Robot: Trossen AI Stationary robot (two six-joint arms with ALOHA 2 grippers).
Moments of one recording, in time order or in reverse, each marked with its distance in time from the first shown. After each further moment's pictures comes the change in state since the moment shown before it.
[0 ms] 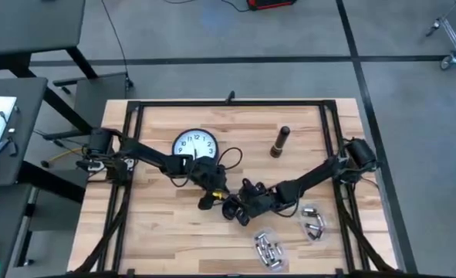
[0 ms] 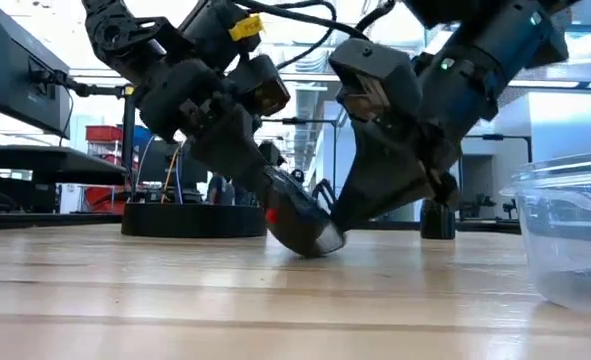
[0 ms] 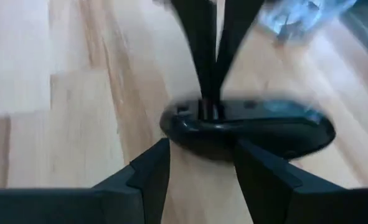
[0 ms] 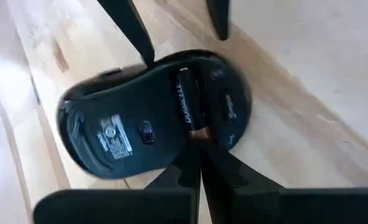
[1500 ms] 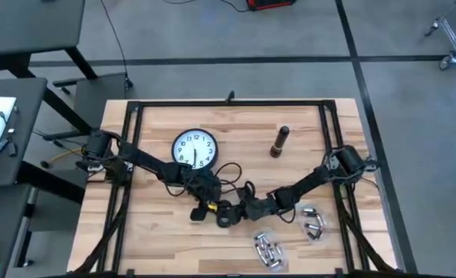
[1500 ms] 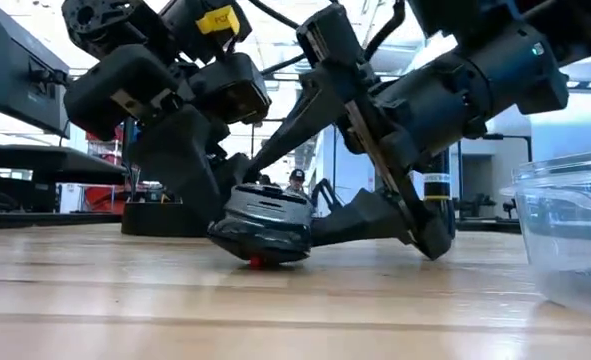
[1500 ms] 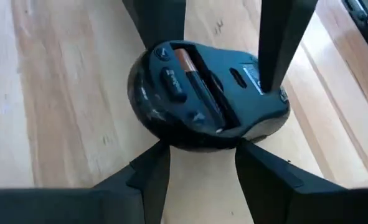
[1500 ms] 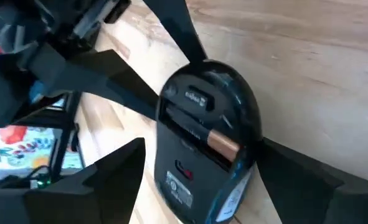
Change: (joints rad) left arm -0.087 -0.017 -0.002 -0.077 -0.021 -0.089; right arm 0.033 0.193 -0.059 0.550 0.017 0.351
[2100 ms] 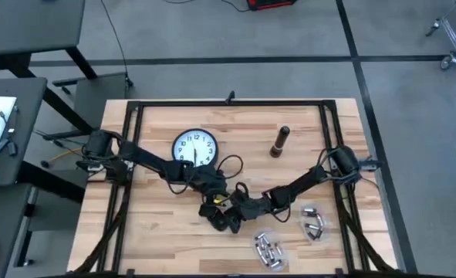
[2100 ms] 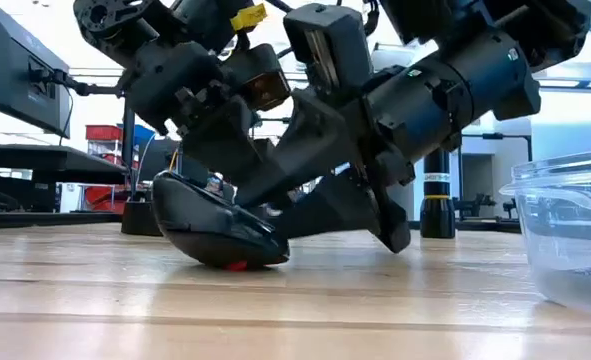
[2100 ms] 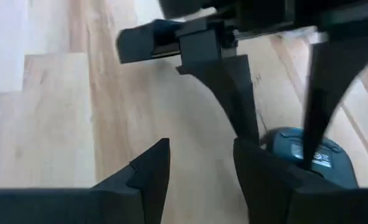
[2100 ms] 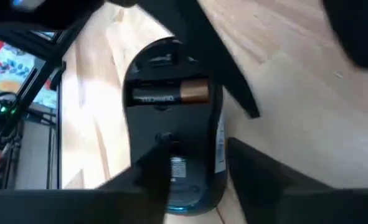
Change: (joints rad) left arm 0.011 0.000 0.036 0.026 -0.070 -0.010; right arm -0.027 0.005 0.050 -0.028 -0.121 -0.322
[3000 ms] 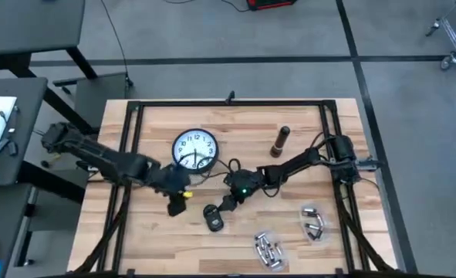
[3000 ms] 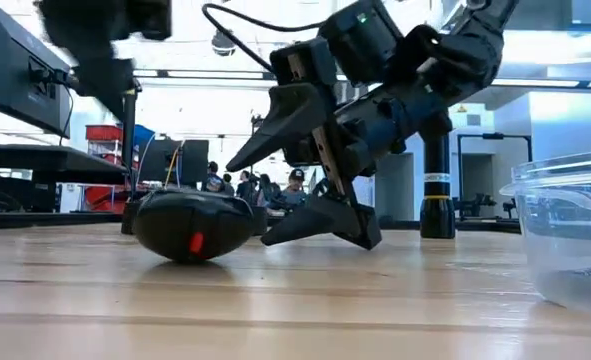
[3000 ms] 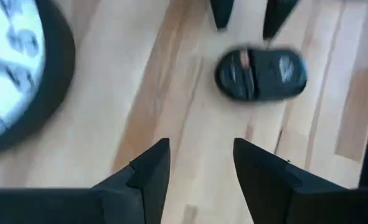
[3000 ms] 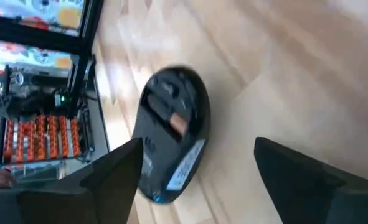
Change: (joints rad) left arm -0.276 -0.527 0.024 -0.898 -0.322 -0.654; right arm -0.238 -0.014 -0.001 0.002 -0.503 0.087
